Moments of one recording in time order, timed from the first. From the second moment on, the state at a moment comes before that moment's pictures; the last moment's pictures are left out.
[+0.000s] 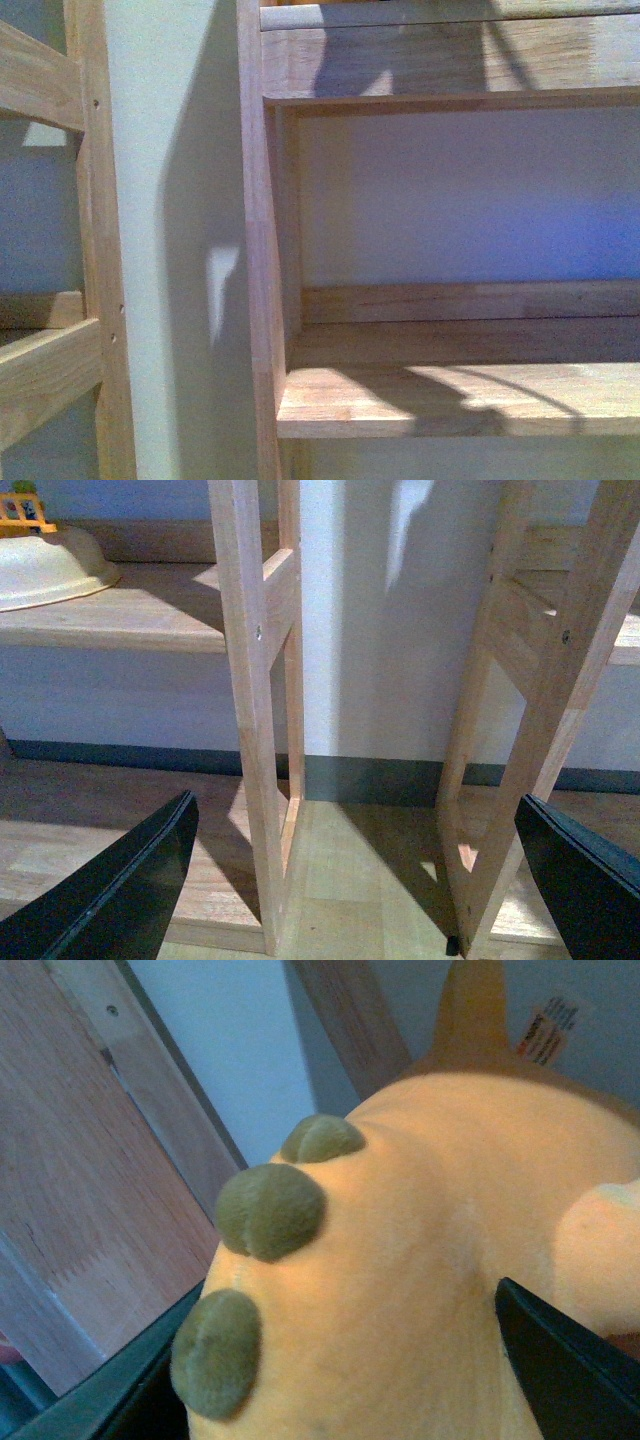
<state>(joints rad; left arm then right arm) 0.00 0.00 0.01 -0.01 0.00 0.00 0.26 1.79 2.13 -0.05 -0.25 0.56</state>
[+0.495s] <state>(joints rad) 0.00 0.00 0.01 -0.01 0.00 0.00 0.14 1.58 1.92 0.08 -0.29 0.59</state>
